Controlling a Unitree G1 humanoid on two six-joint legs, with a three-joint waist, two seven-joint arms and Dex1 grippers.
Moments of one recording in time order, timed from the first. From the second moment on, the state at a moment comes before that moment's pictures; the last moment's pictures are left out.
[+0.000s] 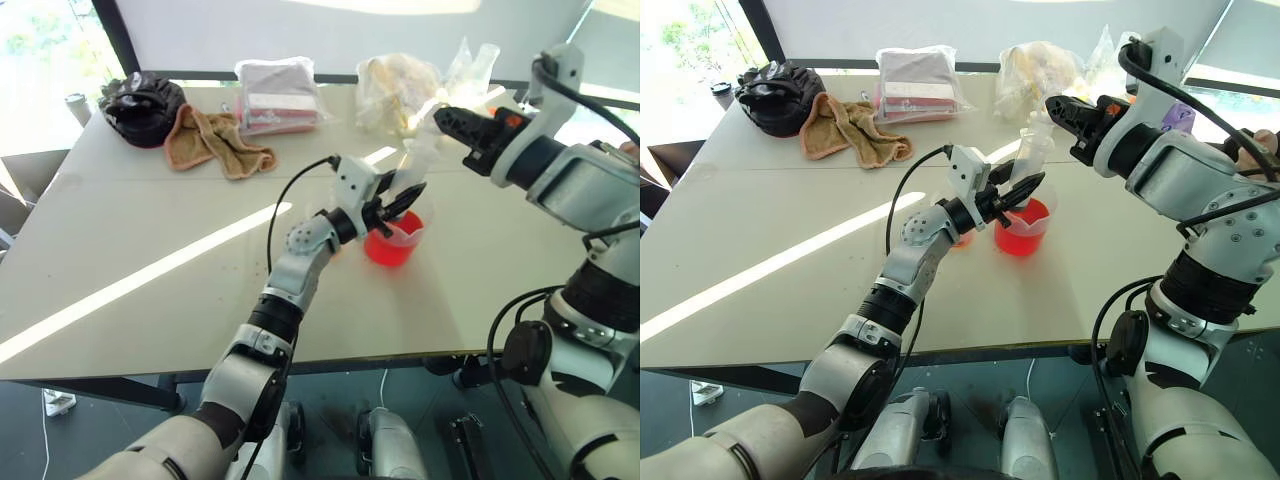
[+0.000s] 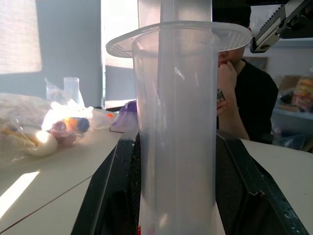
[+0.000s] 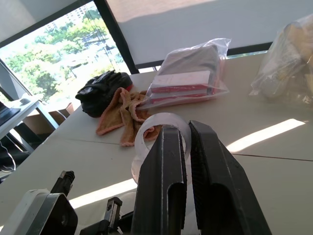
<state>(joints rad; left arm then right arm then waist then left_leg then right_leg) -0.83 -0.16 -0.11 0.56 -0.16 -0.12 -0.64 -0.91 -0.46 -0.51 -0.24 1.05 1.33 -0.07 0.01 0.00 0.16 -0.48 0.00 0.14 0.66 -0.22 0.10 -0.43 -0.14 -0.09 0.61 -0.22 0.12</state>
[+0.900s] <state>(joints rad) -0.85 -0.16 -0.13 0.64 -0.16 -0.17 -0.57 -0.82 -0.74 -0.48 -0.28 1.15 1.32 0.15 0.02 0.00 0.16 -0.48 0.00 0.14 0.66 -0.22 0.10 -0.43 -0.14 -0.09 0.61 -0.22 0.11</state>
